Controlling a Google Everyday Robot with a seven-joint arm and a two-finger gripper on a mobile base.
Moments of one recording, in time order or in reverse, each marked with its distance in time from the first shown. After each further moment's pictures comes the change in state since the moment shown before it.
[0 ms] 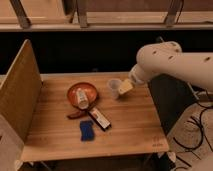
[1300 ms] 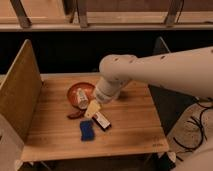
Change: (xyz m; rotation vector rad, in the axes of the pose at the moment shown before) arm 0.011 0.176 0.016 -0.354 0.077 -0.243
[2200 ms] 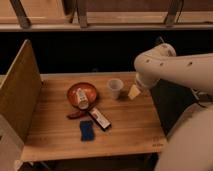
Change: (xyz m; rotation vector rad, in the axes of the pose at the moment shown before) arm 0.089 -0.201 -0.066 0.511 0.123 0.287
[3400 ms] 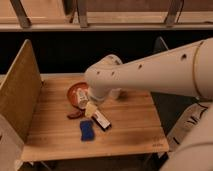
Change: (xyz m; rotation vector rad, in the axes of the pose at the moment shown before) arm -0.056 0.229 -0.036 -0.301 -0.133 -0.476
